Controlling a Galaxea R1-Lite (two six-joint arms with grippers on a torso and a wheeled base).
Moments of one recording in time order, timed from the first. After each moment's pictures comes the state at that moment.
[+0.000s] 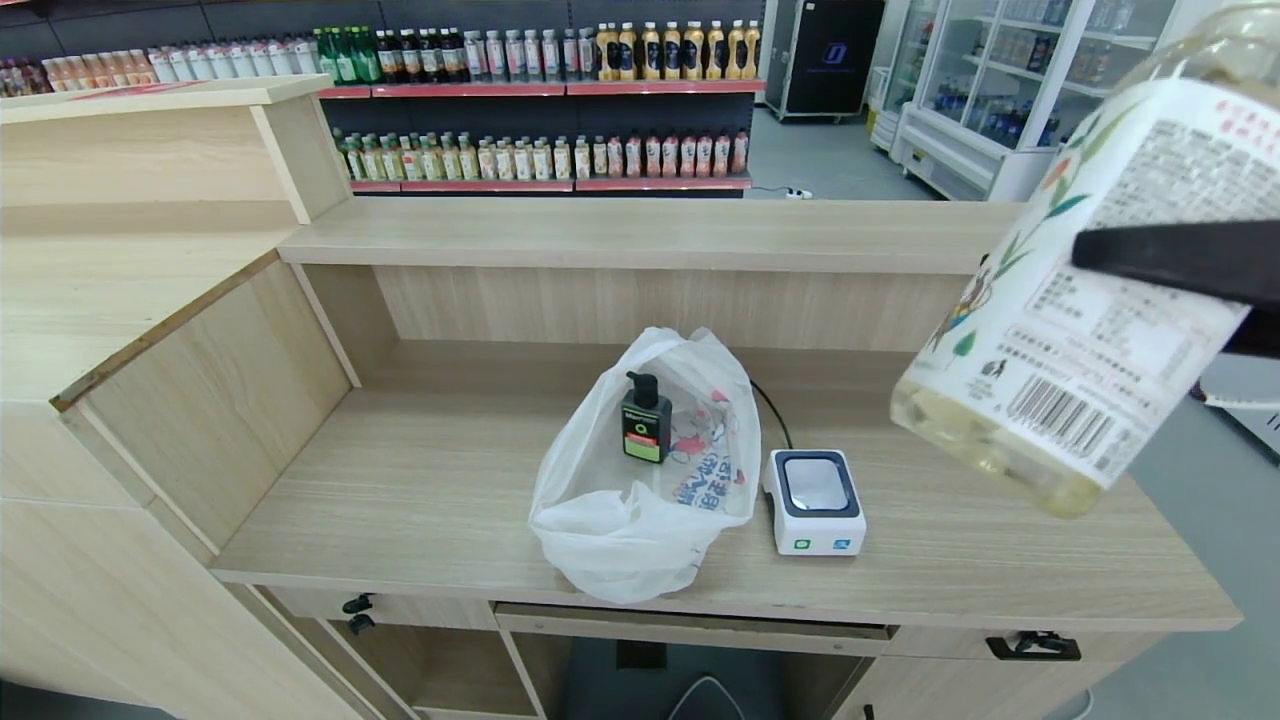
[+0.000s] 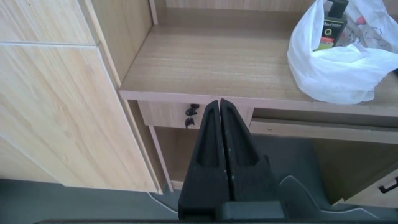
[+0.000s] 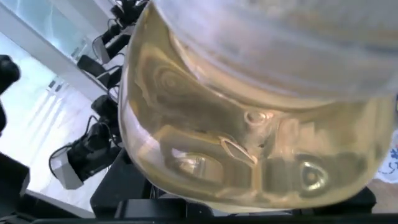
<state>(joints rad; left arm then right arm) 0.00 0.00 0.00 0.00 0.01 0.01 0.39 1.24 -1.02 -0.23 0.92 0.34</state>
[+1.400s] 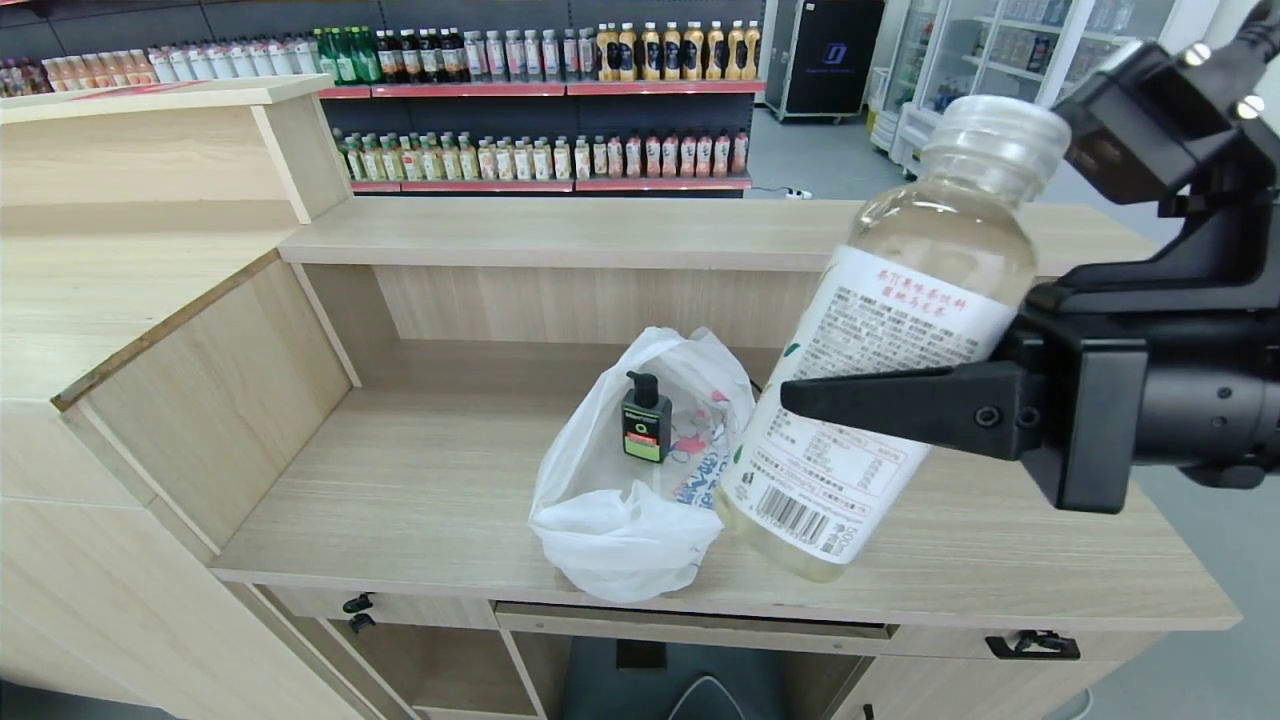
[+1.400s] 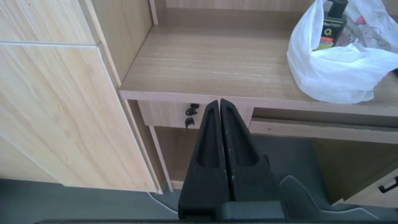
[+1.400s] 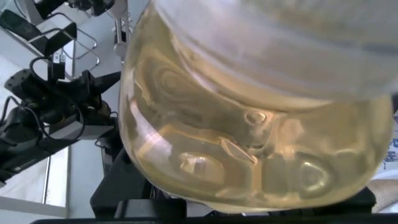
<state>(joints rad) 0.00 0.00 0.00 0.00 0.01 0.01 0.72 1.37 -1.05 -0.16 0.49 0.10</state>
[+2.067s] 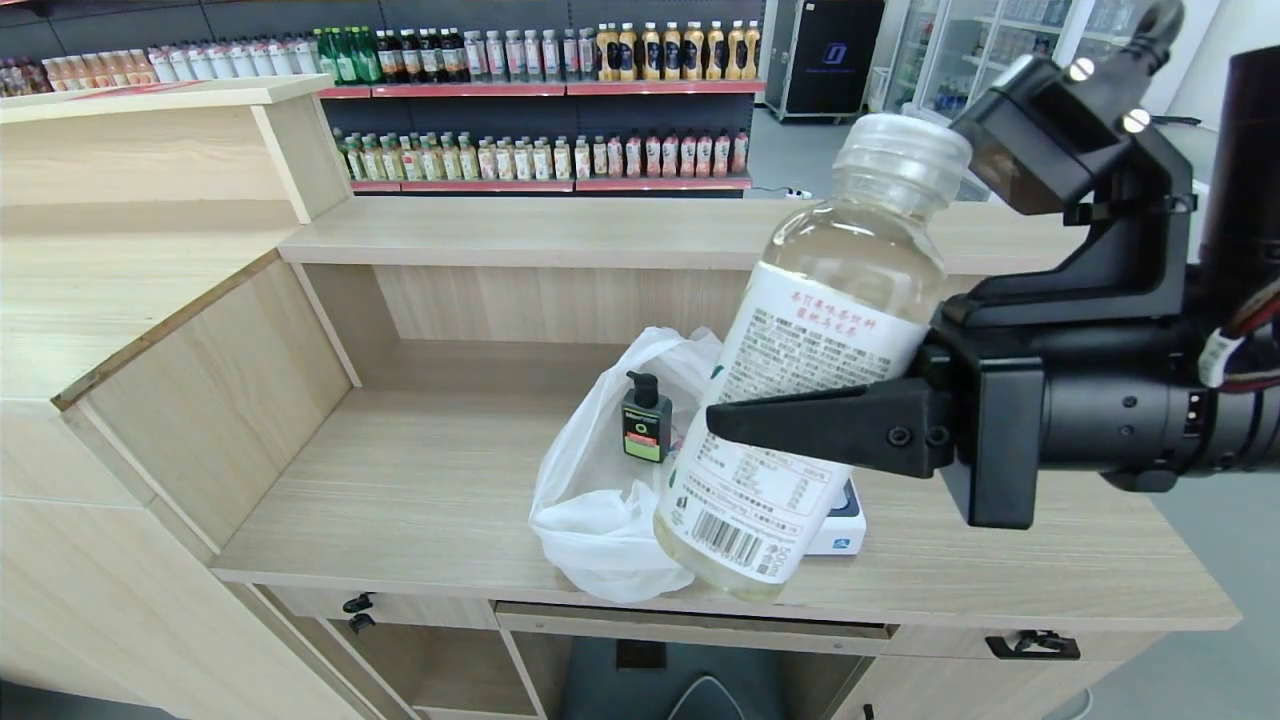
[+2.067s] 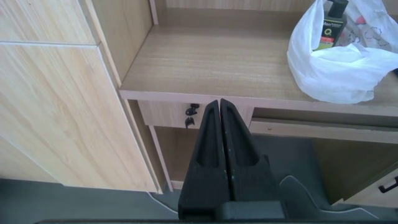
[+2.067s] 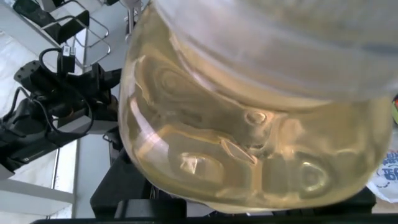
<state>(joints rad) 0.00 0.00 0.00 0.00 0.01 0.01 0.78 1.45 -1.11 -0.16 0.49 0.09</state>
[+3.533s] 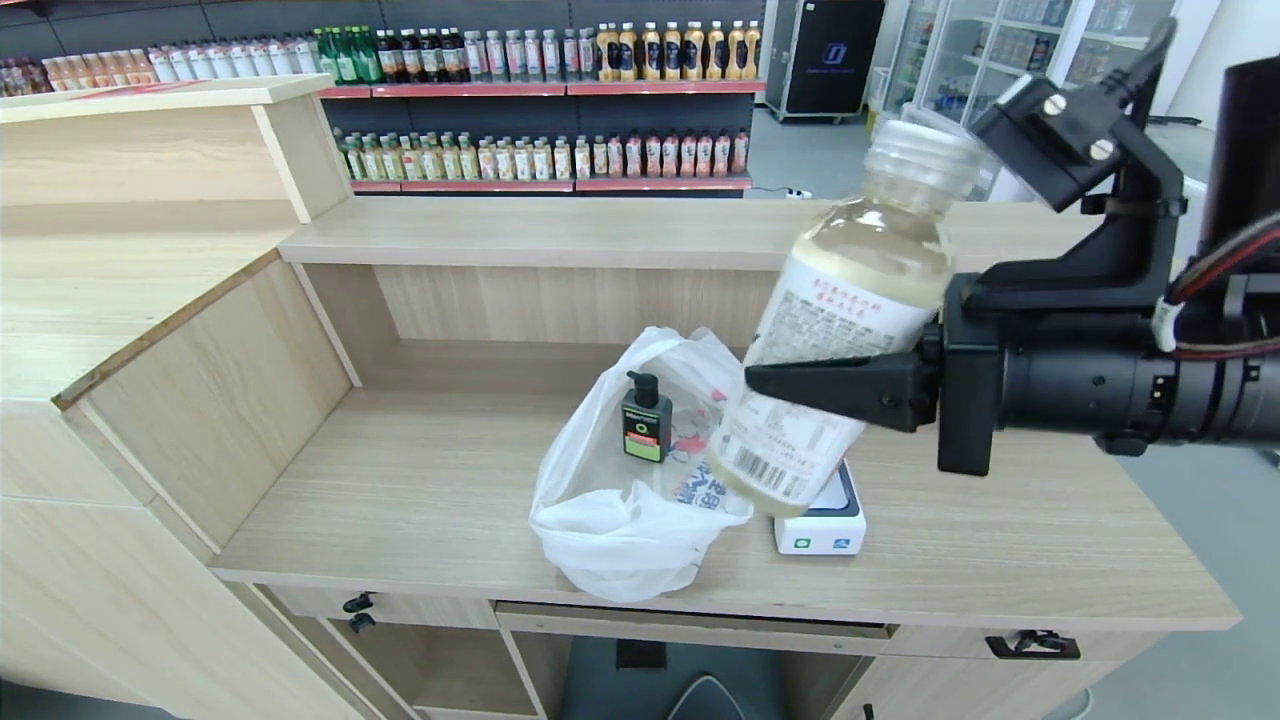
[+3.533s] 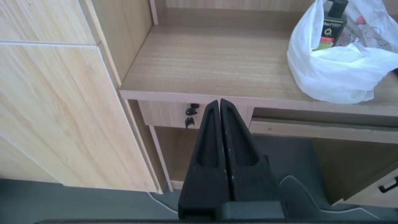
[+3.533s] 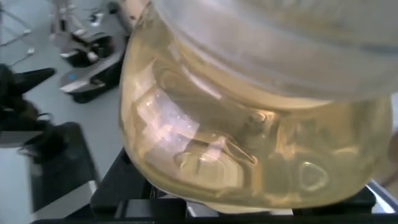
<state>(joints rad) 0.00 0.00 0.00 0.00 0.01 0.01 0.68 1.44 -1.10 -0.16 0.35 -0.08</state>
